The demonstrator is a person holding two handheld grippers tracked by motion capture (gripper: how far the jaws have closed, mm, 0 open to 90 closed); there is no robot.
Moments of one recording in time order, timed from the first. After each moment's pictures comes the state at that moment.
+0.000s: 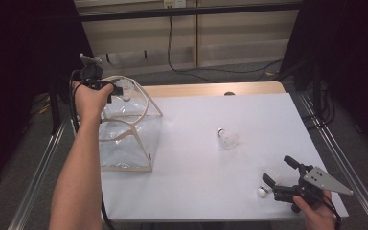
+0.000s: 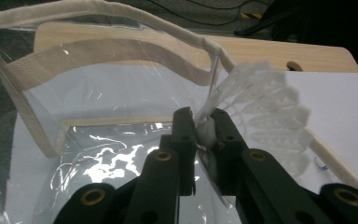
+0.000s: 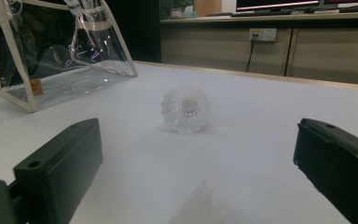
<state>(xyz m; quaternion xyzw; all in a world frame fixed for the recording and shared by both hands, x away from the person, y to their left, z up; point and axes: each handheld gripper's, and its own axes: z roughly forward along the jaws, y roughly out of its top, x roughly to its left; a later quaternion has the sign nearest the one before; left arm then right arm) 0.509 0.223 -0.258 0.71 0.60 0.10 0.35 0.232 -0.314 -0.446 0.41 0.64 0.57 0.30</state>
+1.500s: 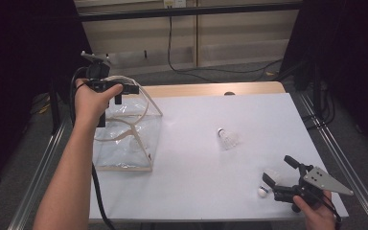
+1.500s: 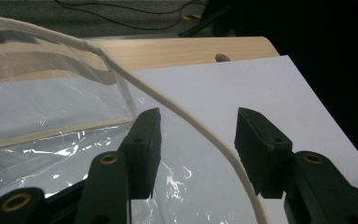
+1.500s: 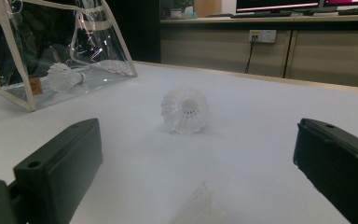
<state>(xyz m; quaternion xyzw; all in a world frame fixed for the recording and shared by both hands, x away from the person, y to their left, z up) 0.473 0.194 -0.232 0.74 0.52 0.05 0.42 0.232 -0.313 -0.445 0.41 0.64 0.57 0.31</state>
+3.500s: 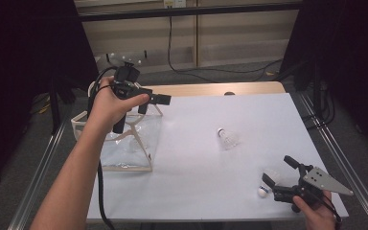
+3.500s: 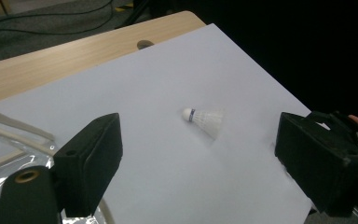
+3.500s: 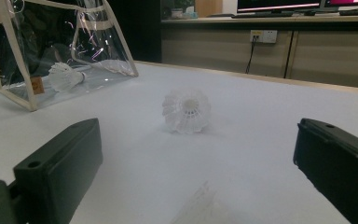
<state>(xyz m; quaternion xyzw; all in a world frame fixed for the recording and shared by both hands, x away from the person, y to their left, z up) 0.438 0.128 -0.218 0.82 0.37 0.01 0.44 0.232 -0.313 -0.445 0.41 0.64 0.57 0.31</state>
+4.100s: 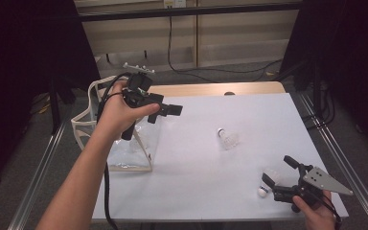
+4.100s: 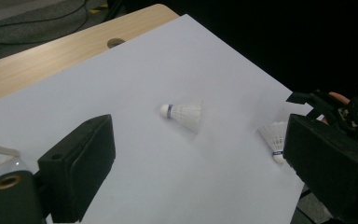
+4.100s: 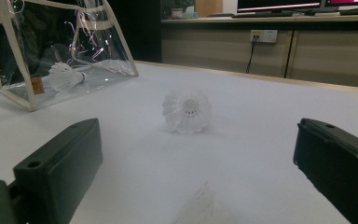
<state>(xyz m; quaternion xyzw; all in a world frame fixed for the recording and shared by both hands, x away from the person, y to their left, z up) 0.423 0.106 -0.228 0.84 0.32 0.00 0.45 0.232 -0.313 -0.445 0.41 0.64 0.57 0.31</state>
